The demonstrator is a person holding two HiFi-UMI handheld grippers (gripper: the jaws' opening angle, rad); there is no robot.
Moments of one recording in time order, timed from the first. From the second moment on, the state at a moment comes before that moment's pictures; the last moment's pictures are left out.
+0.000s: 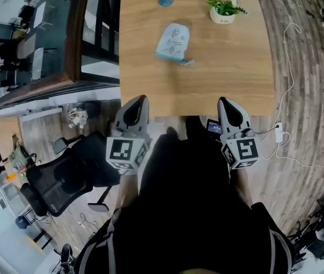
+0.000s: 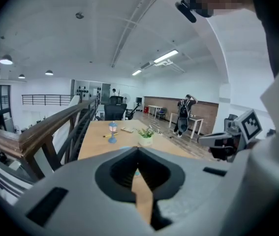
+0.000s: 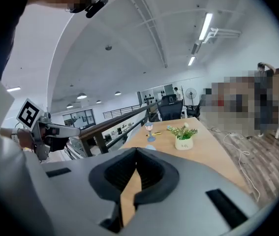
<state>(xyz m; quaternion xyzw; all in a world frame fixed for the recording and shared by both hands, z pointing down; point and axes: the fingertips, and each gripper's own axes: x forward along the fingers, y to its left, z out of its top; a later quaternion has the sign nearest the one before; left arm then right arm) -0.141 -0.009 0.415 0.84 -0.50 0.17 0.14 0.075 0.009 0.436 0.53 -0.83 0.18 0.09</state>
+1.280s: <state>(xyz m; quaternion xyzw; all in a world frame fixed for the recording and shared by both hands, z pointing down) -0.178 -0.038 0.490 0.78 -0.56 0.21 0.20 0.023 -0.140 0.664 0.24 -0.89 0.01 0.39</state>
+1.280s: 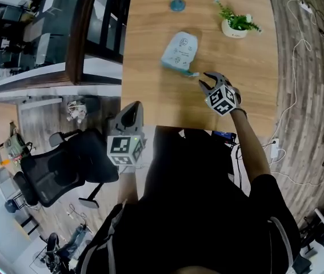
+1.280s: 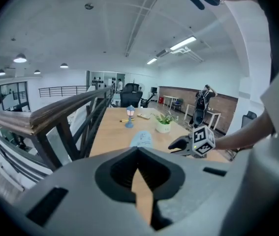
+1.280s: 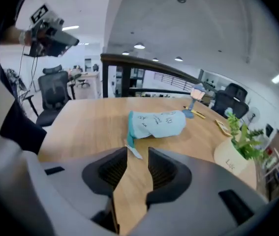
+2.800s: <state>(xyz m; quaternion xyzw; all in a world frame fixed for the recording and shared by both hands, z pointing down) -0.018 -0.056 0.398 0.91 -0.38 0.10 0.14 0.016 -0.080 0.386 0.33 -0.92 -0.01 0.20</state>
